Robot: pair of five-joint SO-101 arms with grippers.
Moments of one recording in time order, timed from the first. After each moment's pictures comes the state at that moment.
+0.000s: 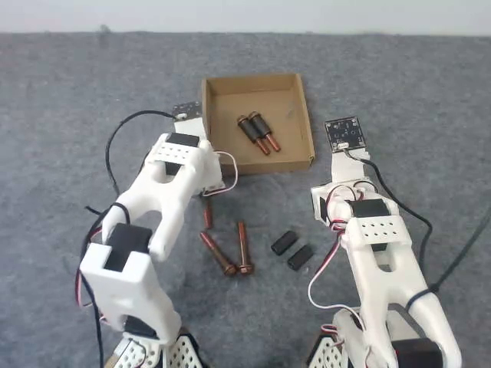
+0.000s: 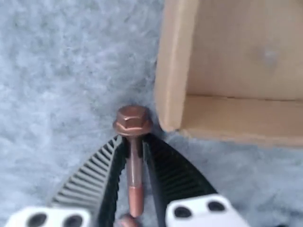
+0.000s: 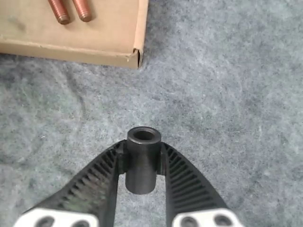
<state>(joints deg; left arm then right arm) 4.4 16.8 19.8 63.2 25.8 -8.9 -28.8 56.7 39.0 4.4</state>
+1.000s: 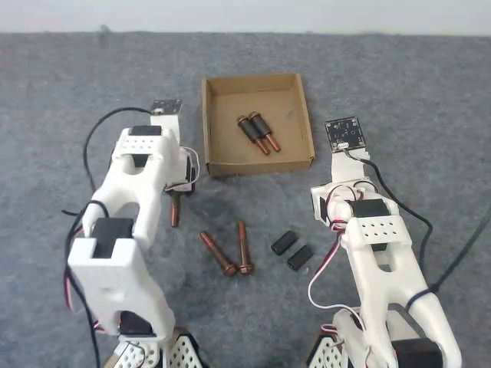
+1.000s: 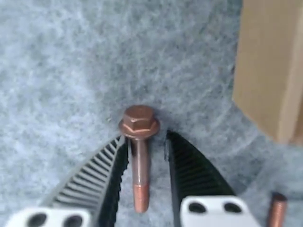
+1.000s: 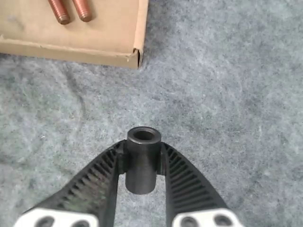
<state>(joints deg) -5.8 21.8 13.4 69.1 7.1 -8.9 -28.8 56.7 39.0 4.4</state>
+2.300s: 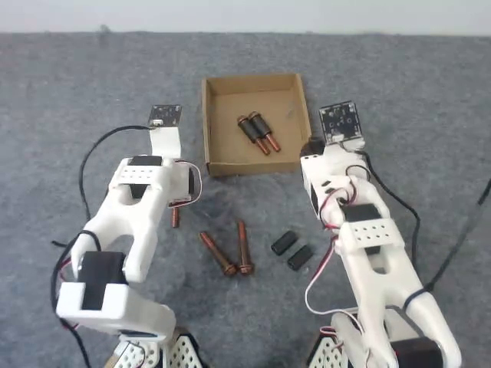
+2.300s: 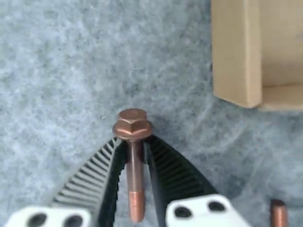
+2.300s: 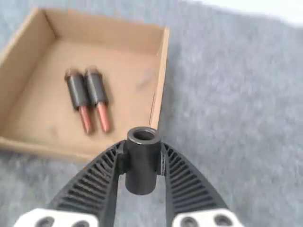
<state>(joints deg) -4.7 3.5 37.7 48.0 7.2 -11.9 -28.8 60.7 6.3 4.7</state>
